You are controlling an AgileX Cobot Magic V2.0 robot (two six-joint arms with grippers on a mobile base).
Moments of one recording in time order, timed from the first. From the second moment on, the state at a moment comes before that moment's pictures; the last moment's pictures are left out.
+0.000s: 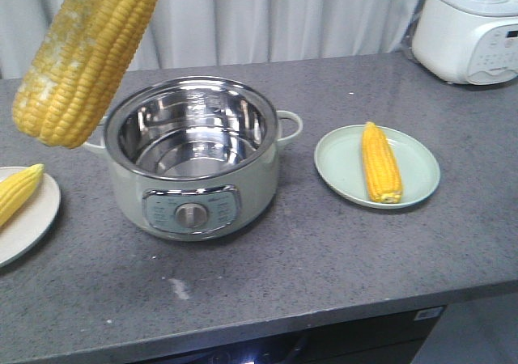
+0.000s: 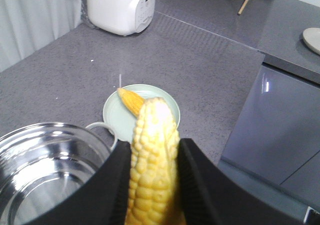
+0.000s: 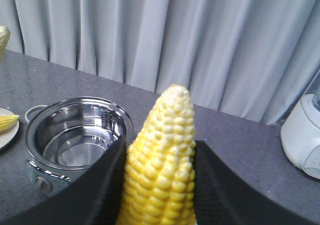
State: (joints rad) left arm -0.40 1.48 -2.12 -0.51 1.28 0.24; right arm 0.16 1.00 -1.80 0.28 1.18 -0.24
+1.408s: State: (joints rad) left arm -0.40 1.48 -2.12 -0.51 1.28 0.24; right arm 0.16 1.00 -1.80 0.28 1.18 -0.24
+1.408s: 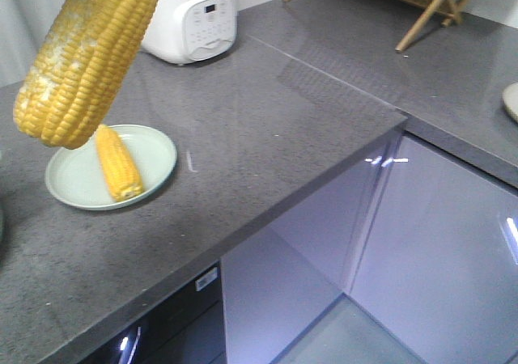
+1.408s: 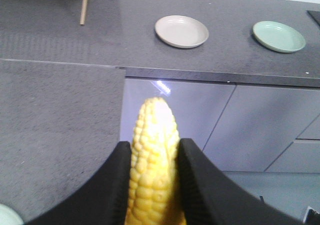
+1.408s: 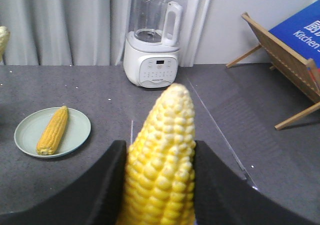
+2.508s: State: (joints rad) left arm -0.40 1.48 -2.12 -0.51 1.28 0.24; right arm 0.16 1.00 -1.80 0.28 1.18 -0.24
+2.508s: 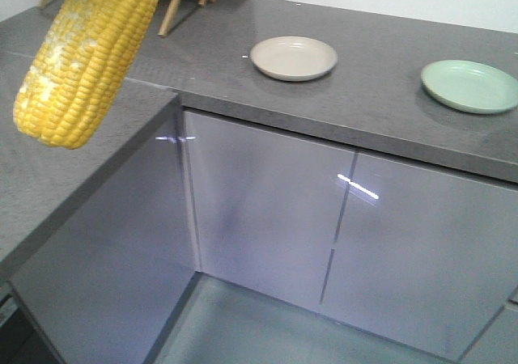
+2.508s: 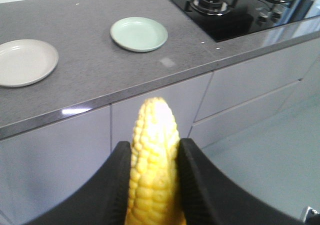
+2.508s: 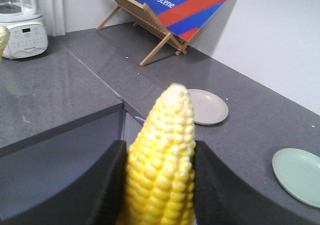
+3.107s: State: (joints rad) left arm -0.40 1.48 -2.12 -0.51 1.28 0.24; right arm 0.16 1.00 -1.80 0.28 1.18 -0.24
